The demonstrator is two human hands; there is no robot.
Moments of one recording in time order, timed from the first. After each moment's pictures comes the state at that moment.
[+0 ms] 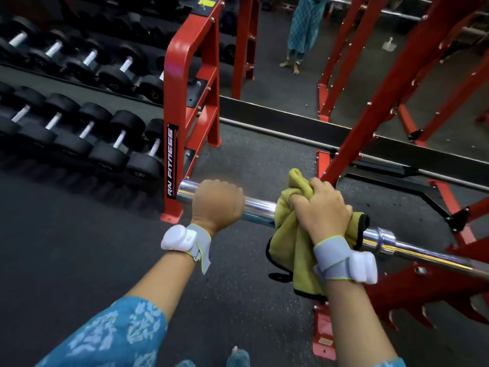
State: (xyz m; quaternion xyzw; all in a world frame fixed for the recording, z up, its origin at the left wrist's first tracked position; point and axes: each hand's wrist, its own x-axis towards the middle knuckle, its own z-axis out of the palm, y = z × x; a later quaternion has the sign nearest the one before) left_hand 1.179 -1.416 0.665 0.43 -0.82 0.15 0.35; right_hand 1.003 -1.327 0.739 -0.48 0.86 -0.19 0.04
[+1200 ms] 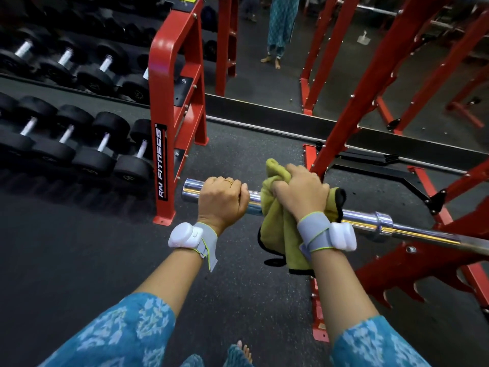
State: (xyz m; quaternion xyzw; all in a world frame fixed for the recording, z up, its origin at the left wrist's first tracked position) left_hand 1.180 -1.415 0.665 0.41 -0.83 0.14 0.36; right_hand 1.039 -1.350 0.742 -0.51 0.85 -0.17 0.05
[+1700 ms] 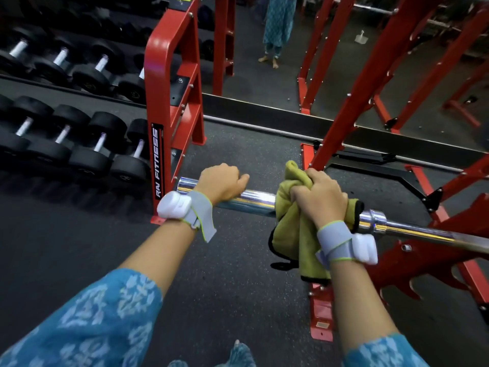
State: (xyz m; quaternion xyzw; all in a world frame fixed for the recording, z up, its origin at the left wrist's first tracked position) left_hand 1.164 -1.435 0.720 0.49 -0.87 -0.08 0.05; right_hand 1.006 -1.324 0.742 -0.46 0.86 -0.21 0.04
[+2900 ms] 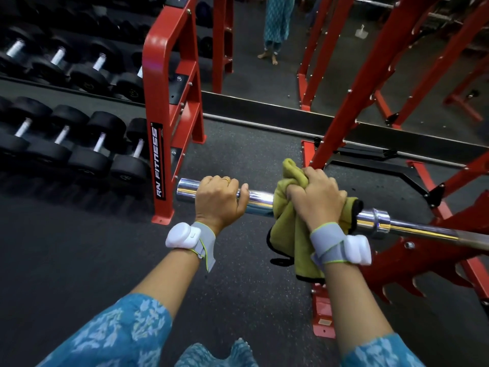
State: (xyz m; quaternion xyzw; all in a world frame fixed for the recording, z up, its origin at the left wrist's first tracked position) left_hand 1.173 -1.417 0.657 0.41 -0.81 0.18 0.38; right_hand 1.016 -1.327 0.735 -0.46 0.86 -0.21 -0.01
